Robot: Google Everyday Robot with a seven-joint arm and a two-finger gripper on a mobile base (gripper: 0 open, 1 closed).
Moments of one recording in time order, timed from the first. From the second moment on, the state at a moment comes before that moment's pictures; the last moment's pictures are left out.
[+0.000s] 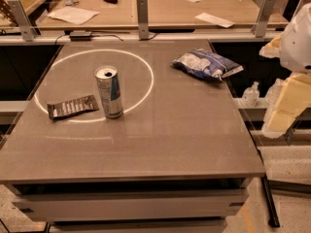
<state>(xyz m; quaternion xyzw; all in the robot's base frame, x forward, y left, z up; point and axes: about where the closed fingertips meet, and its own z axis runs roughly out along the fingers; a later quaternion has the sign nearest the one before) 0.438 -0.217 0.976 -0.60 0.78 -0.03 0.16</state>
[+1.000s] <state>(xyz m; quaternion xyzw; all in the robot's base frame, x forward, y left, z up) 0.447 -0.251 0.959 -0.55 0.79 0.06 0.26</state>
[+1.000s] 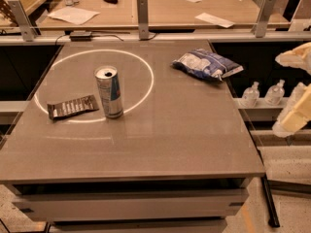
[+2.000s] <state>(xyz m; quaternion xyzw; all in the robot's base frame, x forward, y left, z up) 0.443 -0.234 0.945 -0.49 0.67 0.31 0.46</state>
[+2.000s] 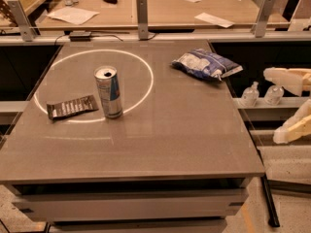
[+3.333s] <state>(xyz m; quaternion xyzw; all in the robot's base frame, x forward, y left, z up) 0.435 -0.196 0.960 -0.44 0.65 0.36 0.50</state>
